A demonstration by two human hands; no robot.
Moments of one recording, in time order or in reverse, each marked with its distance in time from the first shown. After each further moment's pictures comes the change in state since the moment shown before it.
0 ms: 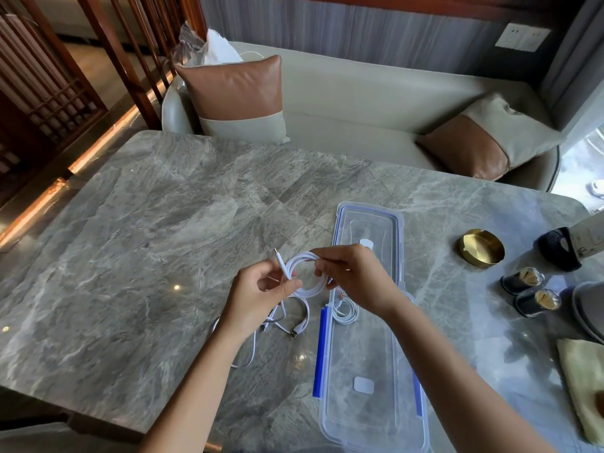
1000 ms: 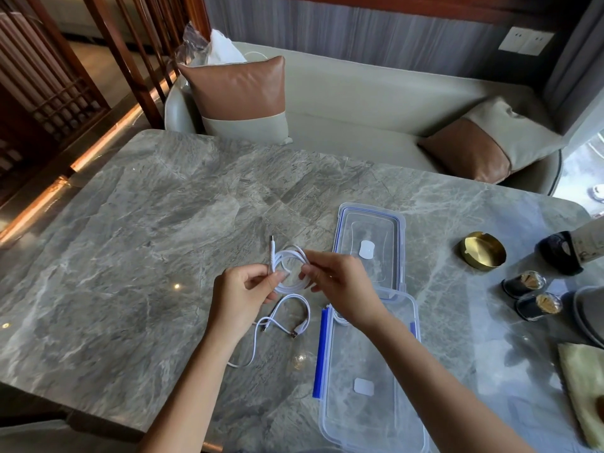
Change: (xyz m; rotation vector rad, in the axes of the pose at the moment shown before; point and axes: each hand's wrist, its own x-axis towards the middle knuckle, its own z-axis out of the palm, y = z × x) left_hand -0.003 -0.007 -0.013 0.138 0.173 0.074; right_hand -0.003 -0.001 0.030 0.062 0.089 -0.058
